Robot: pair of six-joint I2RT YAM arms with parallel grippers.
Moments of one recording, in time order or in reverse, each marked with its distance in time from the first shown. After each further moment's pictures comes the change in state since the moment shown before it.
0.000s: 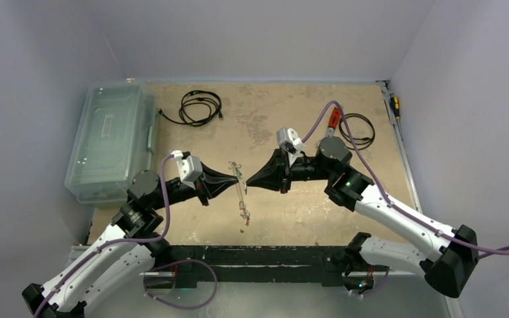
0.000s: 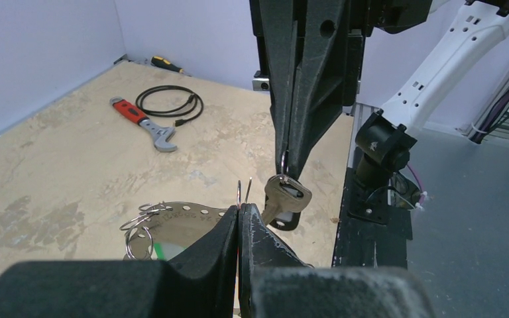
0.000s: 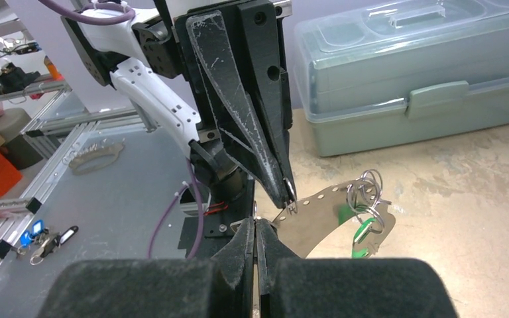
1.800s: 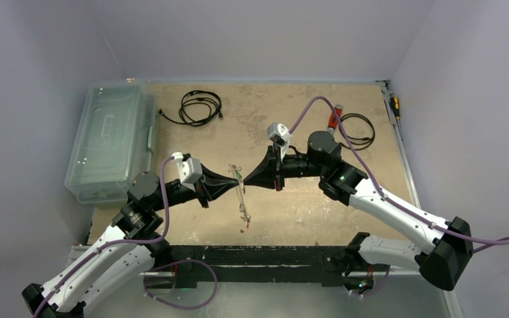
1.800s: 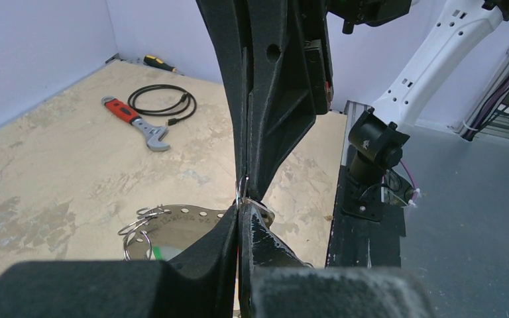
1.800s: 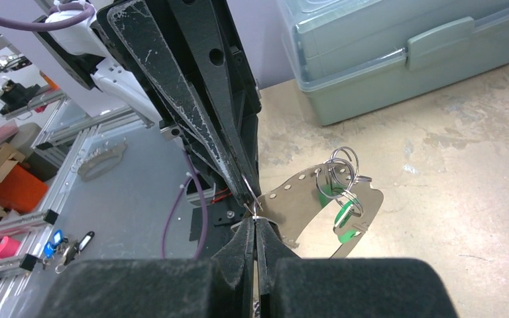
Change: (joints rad) left arm -0.014 -0.017 -0.016 0.008 0.014 -0.013; right arm -0.001 0.075 0.063 -0.123 0.050 0.055
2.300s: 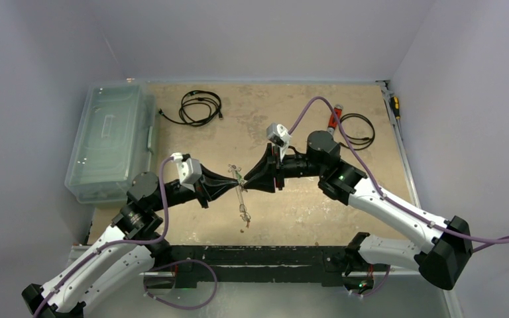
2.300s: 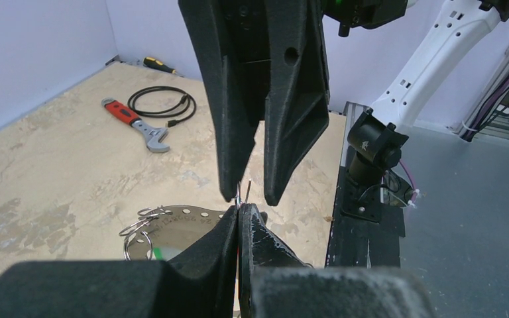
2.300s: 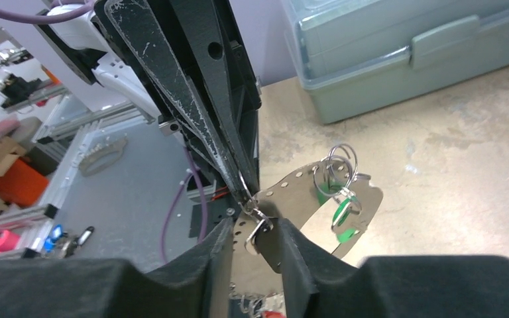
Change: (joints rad) left arm -0.001 -0.003 0.000 0.000 -0.001 0.000; right arm -0.001 0.007 0.001 0.000 -0.016 -0.007
